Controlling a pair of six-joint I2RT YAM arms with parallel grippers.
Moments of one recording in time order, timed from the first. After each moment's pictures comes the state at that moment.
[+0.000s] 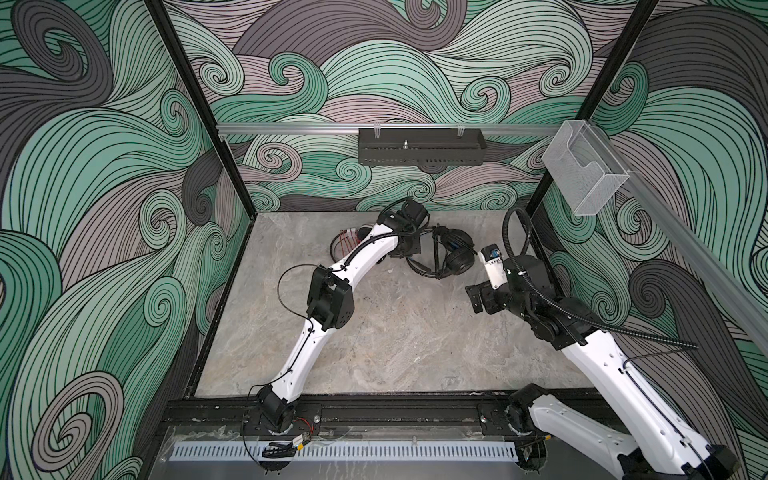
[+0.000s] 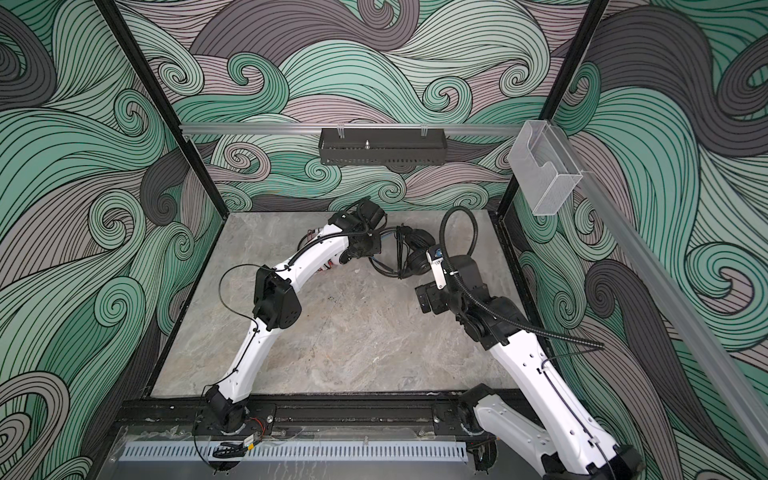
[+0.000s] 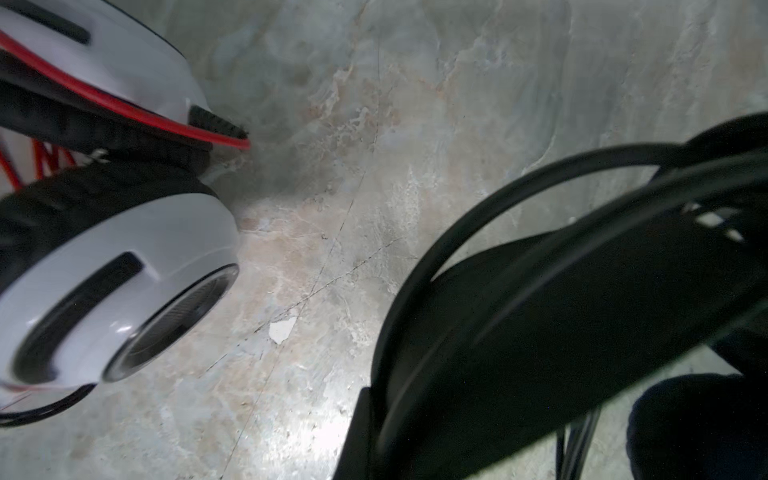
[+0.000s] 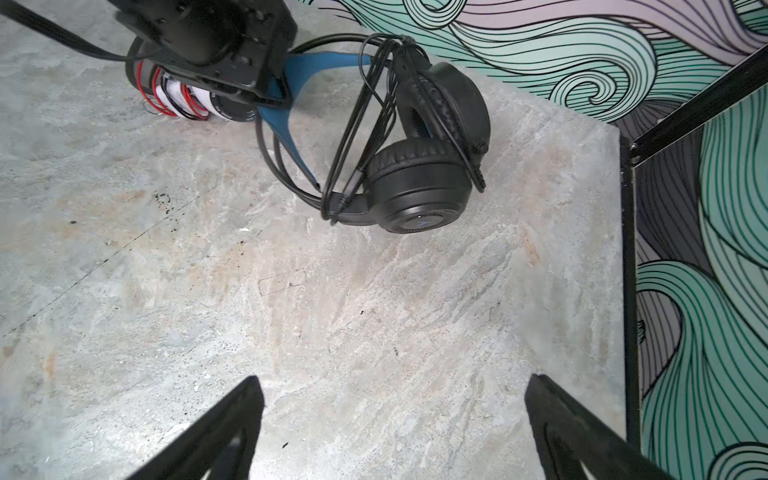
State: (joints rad) left arm -0.66 2.49 2.49 -1.13 -0.10 -0.64; right arm 0.46 0.91 1.01 -0.85 0.18 -0.05
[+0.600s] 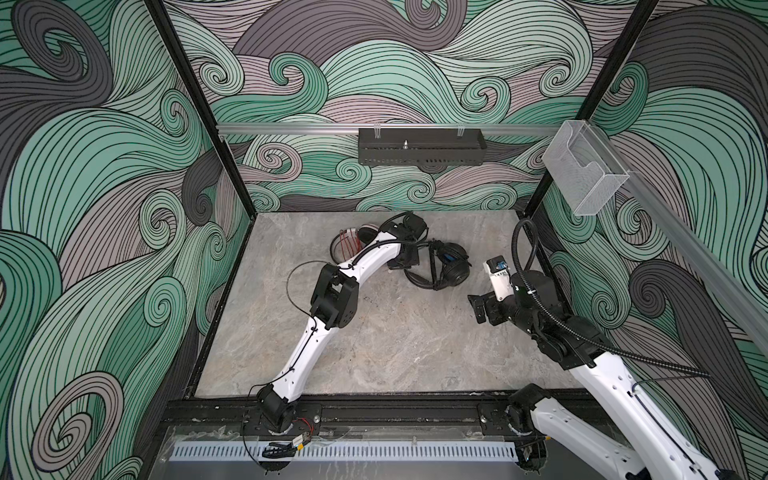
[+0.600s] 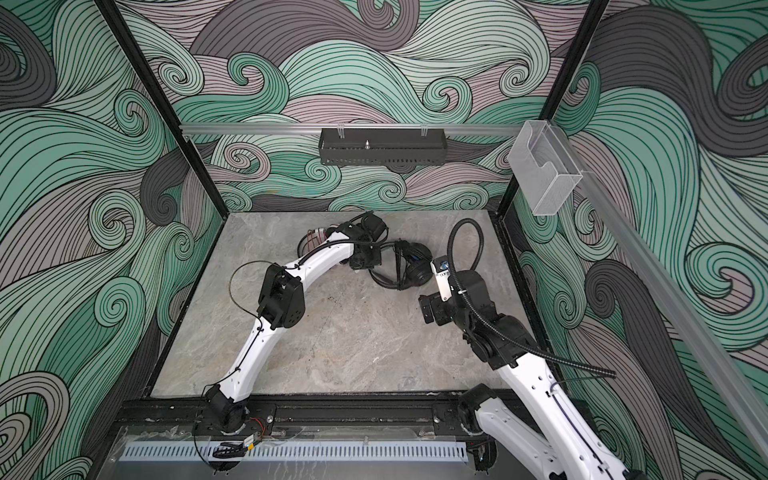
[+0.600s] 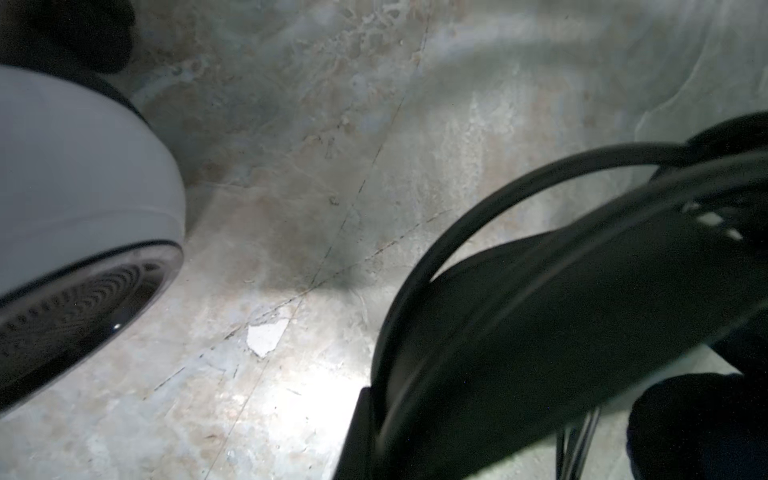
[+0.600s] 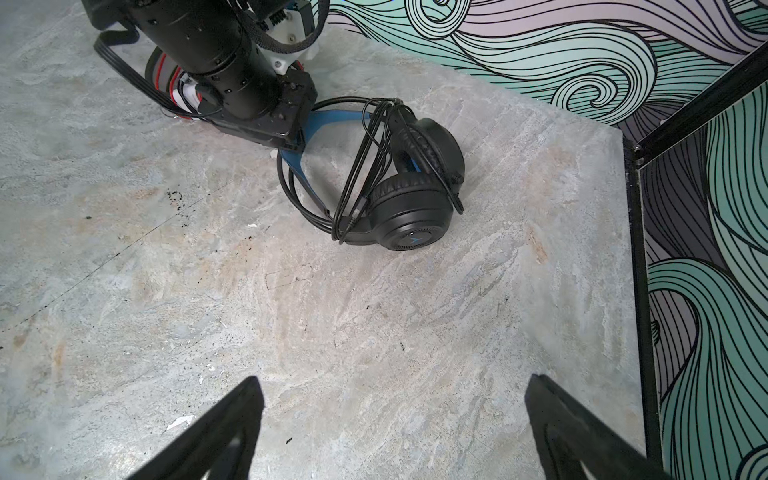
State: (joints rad) left arm -0.66 2.51 2.37 -1.06 -0.07 -0.69; right arm 0.47 0.79 0.93 -0.81 0.18 -0.05
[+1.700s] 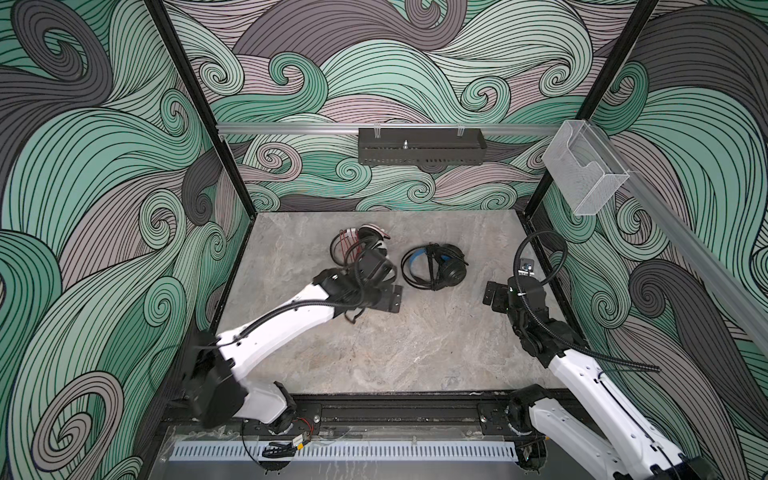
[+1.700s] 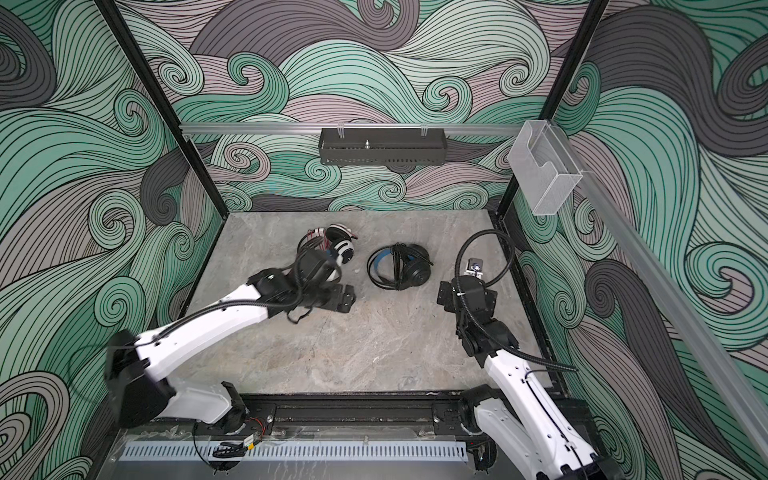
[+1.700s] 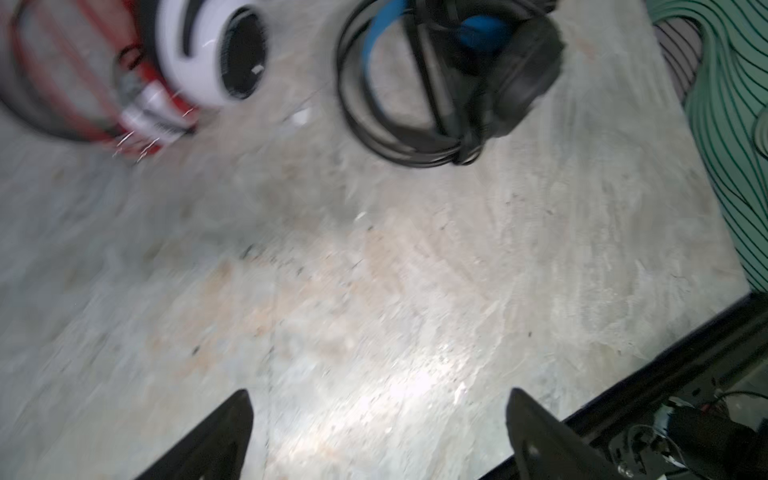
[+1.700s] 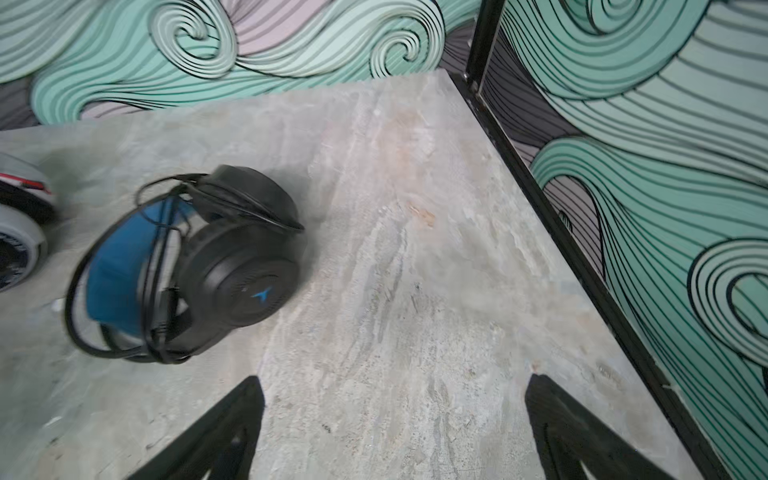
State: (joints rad) left arm -0.78 1.25 1.08 -0.78 -0.16 -0.53; right arm 0.27 0.83 0.59 -0.39 0.46 0.28
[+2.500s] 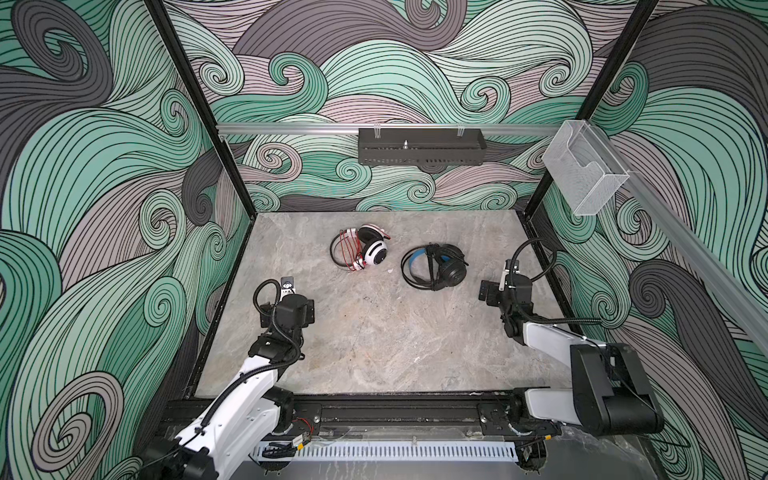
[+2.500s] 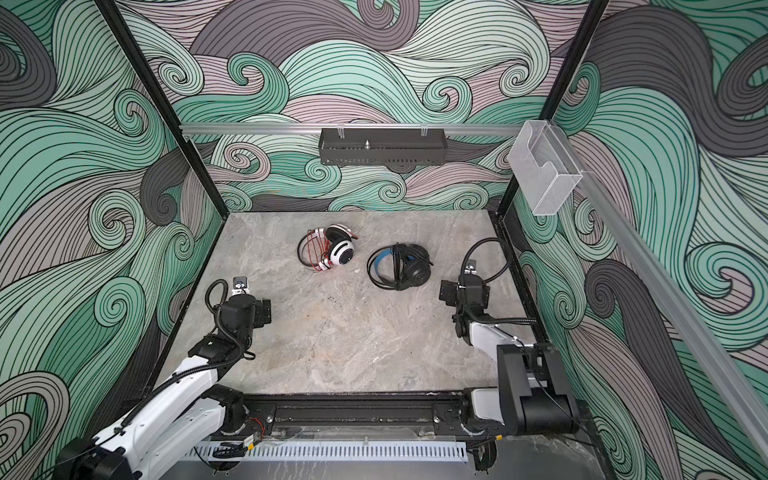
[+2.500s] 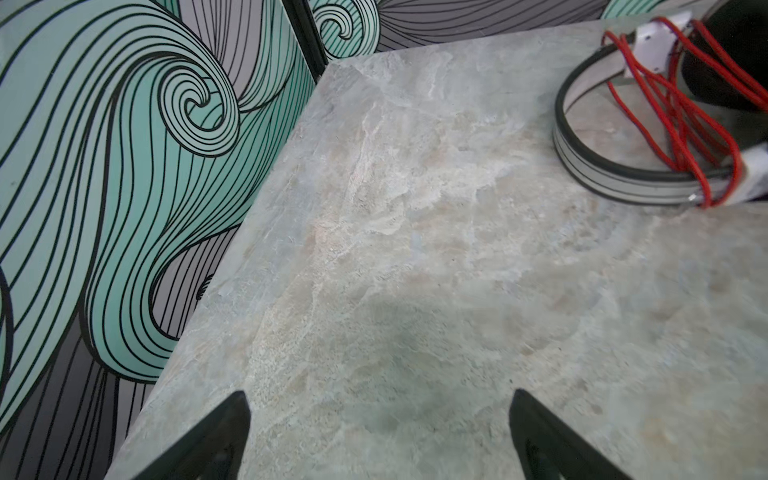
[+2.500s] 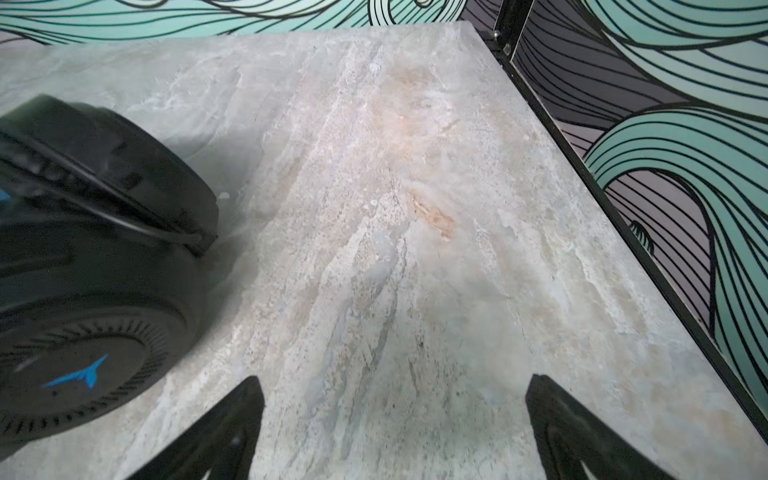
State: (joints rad) left arm -0.23 0.88 0.35 -0.07 -0.57 -0.11; right arm 0.05 1.37 0.44 0.37 0.22 0.06
